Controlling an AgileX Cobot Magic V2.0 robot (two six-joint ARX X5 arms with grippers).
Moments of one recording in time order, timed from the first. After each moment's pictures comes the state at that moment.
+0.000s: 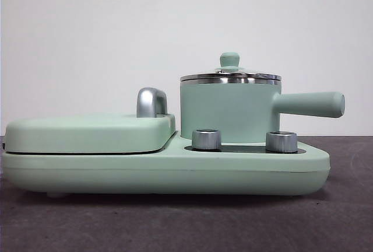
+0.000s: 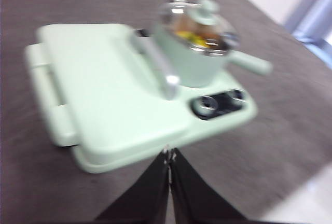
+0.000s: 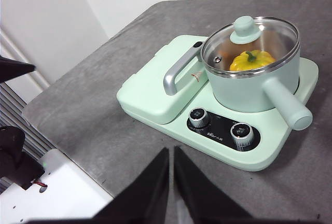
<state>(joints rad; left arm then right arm) -0.53 0.28 0.77 -0.88 0.11 -0.28 0.53 0.20 0.86 -0.96 -0.29 0.31</state>
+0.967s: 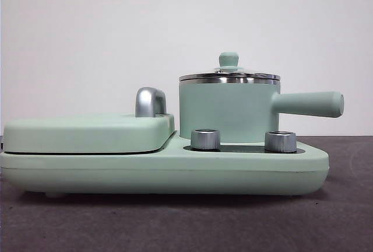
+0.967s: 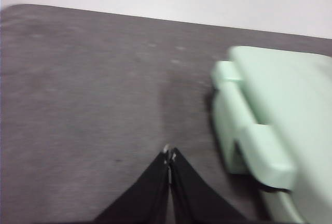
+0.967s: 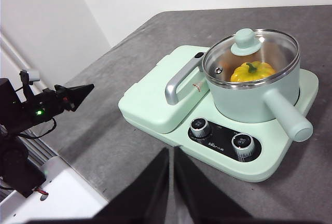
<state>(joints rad) -0.04 0.01 0.05 -0.23 0.00 -0.12 0.53 0.20 0.86 -0.92 -0.29 0.31</state>
